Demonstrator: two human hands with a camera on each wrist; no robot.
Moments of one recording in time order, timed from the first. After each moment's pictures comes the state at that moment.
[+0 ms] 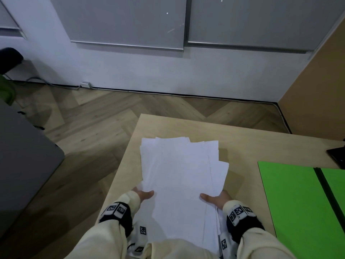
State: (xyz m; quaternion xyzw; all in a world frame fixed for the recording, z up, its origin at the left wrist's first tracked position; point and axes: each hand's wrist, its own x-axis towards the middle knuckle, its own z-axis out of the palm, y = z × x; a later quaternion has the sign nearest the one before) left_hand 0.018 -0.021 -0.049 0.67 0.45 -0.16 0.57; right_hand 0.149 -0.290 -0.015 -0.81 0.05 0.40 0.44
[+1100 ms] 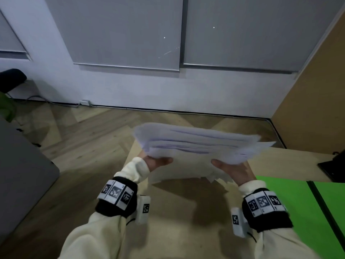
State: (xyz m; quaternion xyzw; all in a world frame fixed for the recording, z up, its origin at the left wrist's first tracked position) left_hand 0.105 -0.030 0.134 0.82 0.15 0.07 0.55; right_hand 0.210 -0.280 0.132 -0.78 -0.12 0.15 0.60
